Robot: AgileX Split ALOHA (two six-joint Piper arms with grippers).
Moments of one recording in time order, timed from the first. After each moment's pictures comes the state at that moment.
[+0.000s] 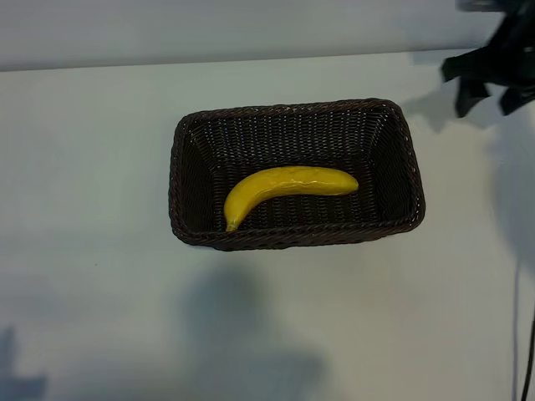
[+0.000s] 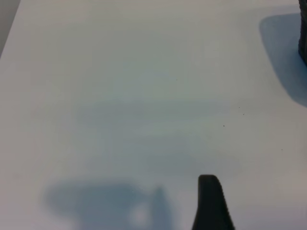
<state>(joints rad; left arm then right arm) 0.03 -0.01 -0.50 -0.01 1.05 0.06 0.06 2.02 -1.62 0.16 1.07 -0.07</state>
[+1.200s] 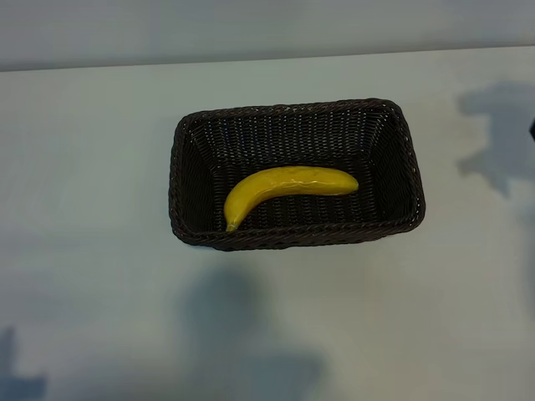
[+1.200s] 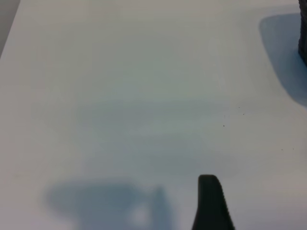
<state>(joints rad) 0.03 -0.01 -0.50 -0.01 1.05 0.06 0.01 1.56 -1.22 -0.01 1.21 -0.09</state>
